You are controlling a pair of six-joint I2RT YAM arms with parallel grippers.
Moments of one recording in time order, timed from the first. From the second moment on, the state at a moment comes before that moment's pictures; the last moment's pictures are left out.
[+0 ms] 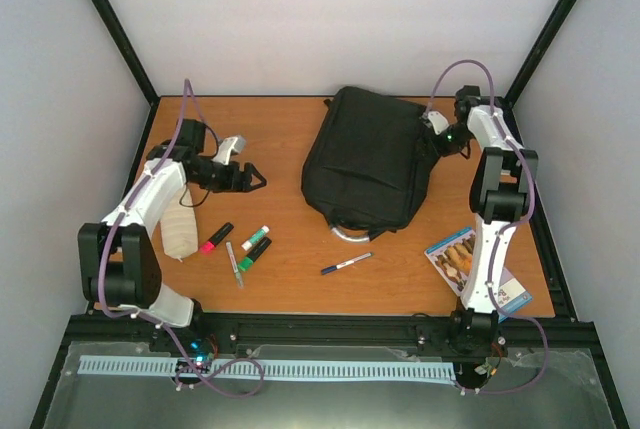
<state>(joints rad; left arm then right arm) -0.05 1.51 1.15 -0.79 0.66 0.01 -0.09 2.29 1.95 -1.06 -0.46 -0.54</state>
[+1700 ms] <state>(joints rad) -0.11 1.64 1.33 -0.93 0.67 0.17 -0.09 1.42 1.15 -1.18 -0.19 -0.68</state>
